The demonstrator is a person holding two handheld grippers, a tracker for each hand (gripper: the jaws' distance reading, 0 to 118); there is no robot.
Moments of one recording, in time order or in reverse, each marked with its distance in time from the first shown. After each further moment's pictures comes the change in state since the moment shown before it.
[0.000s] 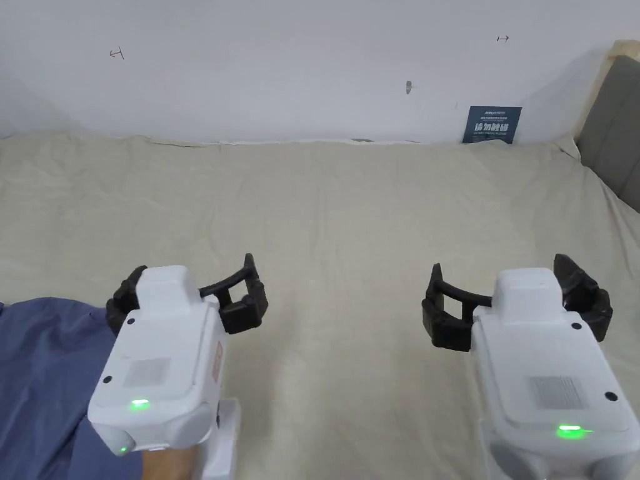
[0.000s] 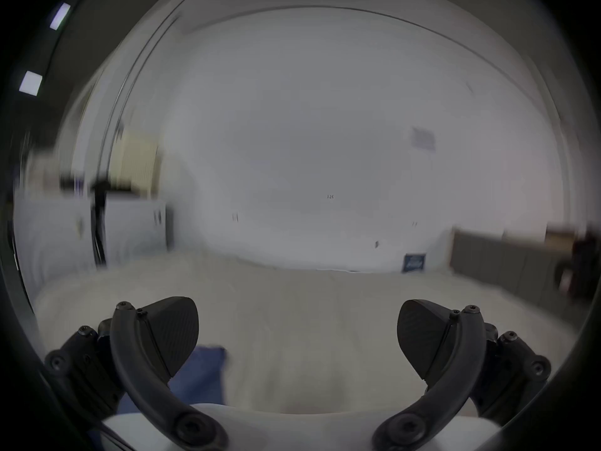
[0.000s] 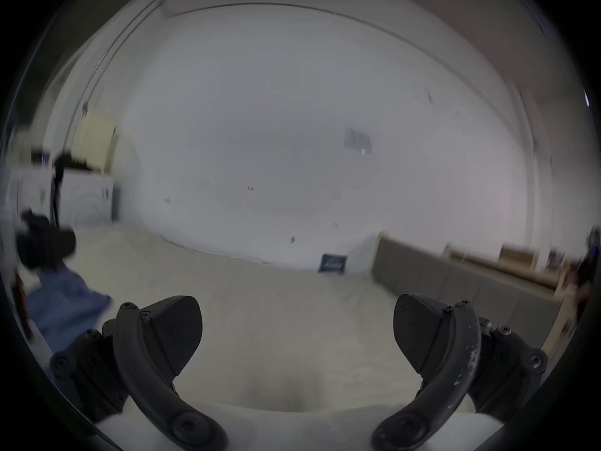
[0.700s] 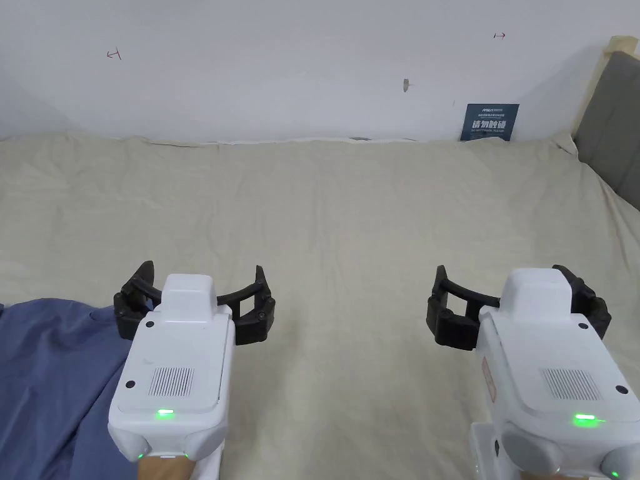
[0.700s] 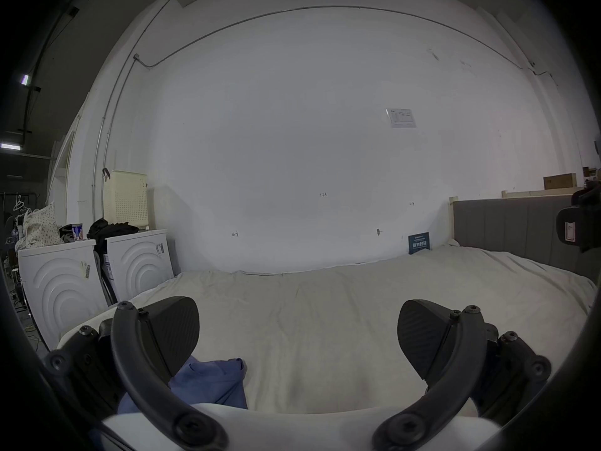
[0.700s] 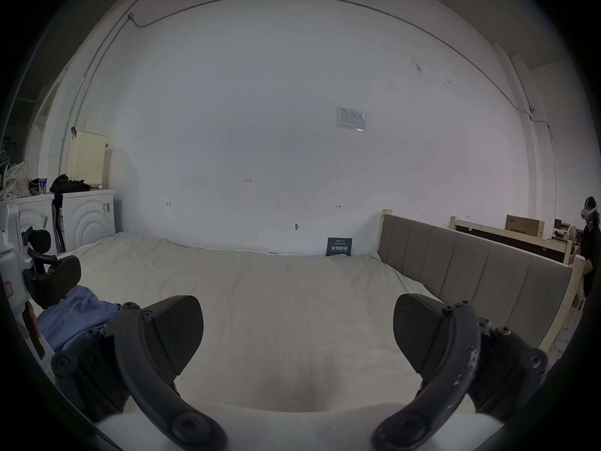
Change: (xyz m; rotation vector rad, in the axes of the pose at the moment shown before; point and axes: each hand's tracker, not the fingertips) left arm 0.002 -0.010 0.003 -0.003 -0.021 -0.092; right arm -0.004 -0.001 0.003 -0.040 -0.012 -0.028
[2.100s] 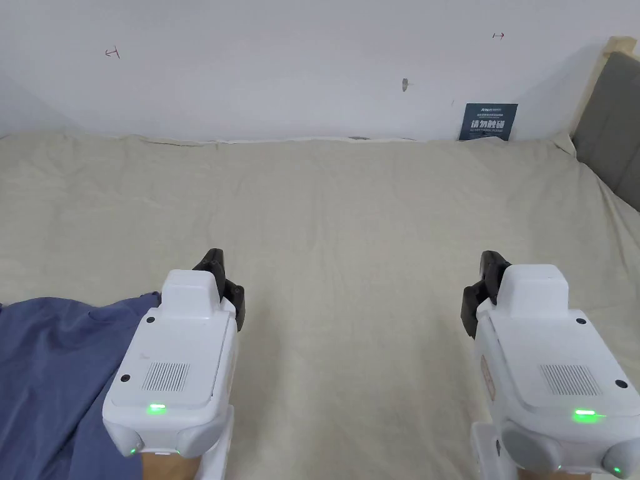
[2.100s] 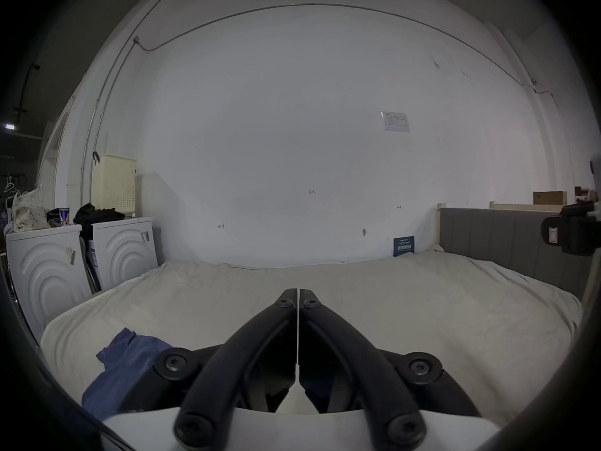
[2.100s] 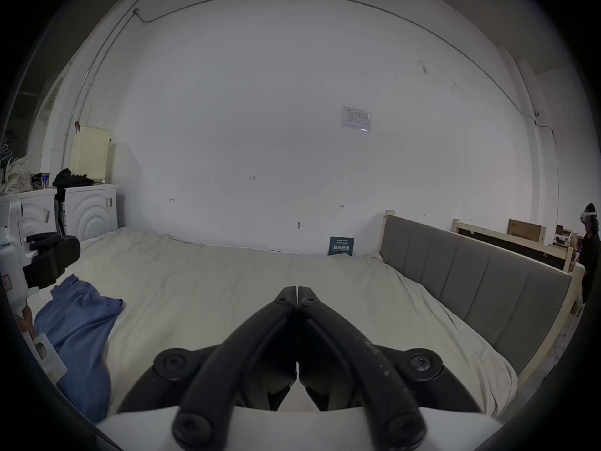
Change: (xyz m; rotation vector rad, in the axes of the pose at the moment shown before) left arm -0.004 0.007 -0.002 -0.020 -0.075 0.067; right arm -0.005 0.014 0.008 -0.012 0.018 0.021
